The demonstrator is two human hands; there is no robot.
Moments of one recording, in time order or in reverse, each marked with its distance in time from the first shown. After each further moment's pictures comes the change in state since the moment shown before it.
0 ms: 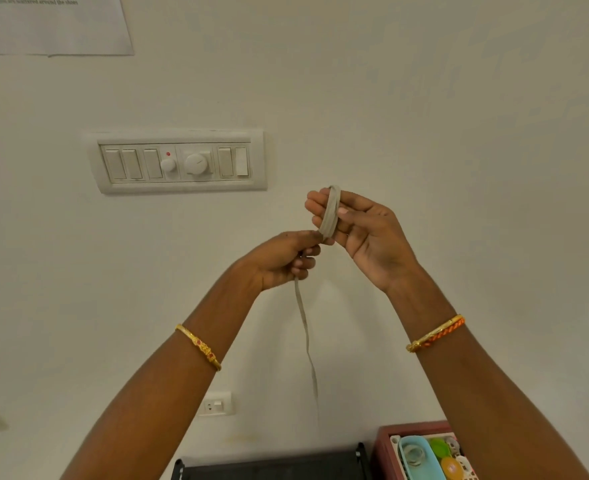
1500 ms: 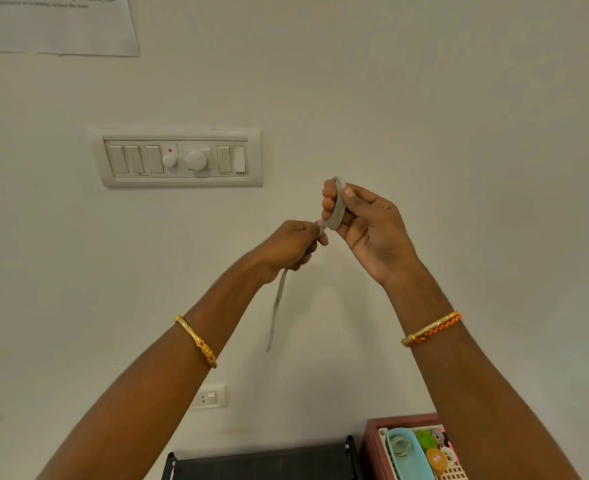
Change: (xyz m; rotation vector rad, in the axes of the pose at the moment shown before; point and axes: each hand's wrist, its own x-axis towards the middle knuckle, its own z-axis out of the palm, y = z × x) left_hand -0.030 0.010 0.027 0.407 0.125 0.190; right_hand -0.020 -0.018 0.011 0.015 0.099 -0.049
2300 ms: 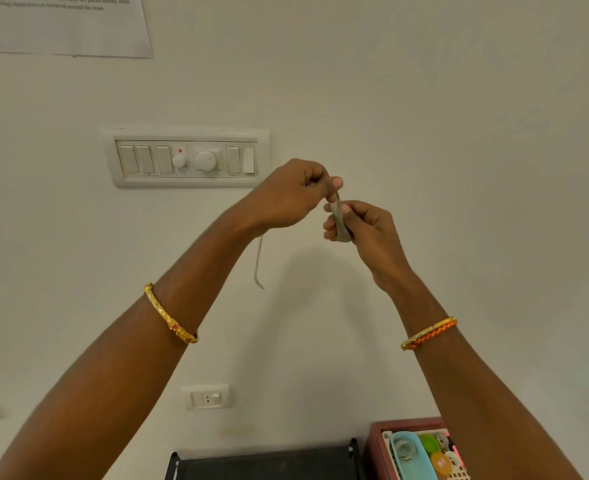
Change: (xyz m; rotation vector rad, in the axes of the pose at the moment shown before) left_hand -0.019 0.058 -0.038 0.361 0.141 0.358; right_hand 0.001 0.019 -0.001 -0.636 0.094 -0.112
